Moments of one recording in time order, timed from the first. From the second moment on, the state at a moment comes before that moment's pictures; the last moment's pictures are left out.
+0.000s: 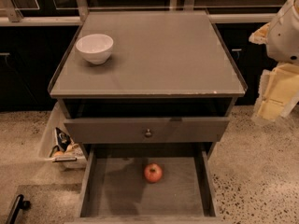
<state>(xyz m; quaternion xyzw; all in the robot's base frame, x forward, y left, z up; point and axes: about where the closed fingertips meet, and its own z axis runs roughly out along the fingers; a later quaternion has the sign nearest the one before) 0.438 -0.217 0.977 -0.60 0.78 -0.04 0.16</state>
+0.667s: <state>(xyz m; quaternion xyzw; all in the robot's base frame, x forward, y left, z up) 0.442 -0.216 0.936 -0.61 0.78 -0.02 0.14</state>
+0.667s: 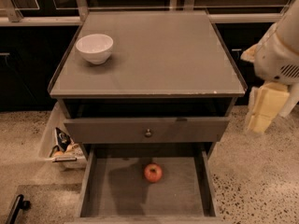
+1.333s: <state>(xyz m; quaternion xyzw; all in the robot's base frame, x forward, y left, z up) 0.438 -0.214 0.811 -0.62 0.78 0.01 0.11</state>
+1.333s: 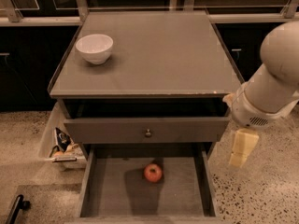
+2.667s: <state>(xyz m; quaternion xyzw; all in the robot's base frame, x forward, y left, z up) 0.444 -0.205 0.685 -0.64 0.76 0.03 0.12</state>
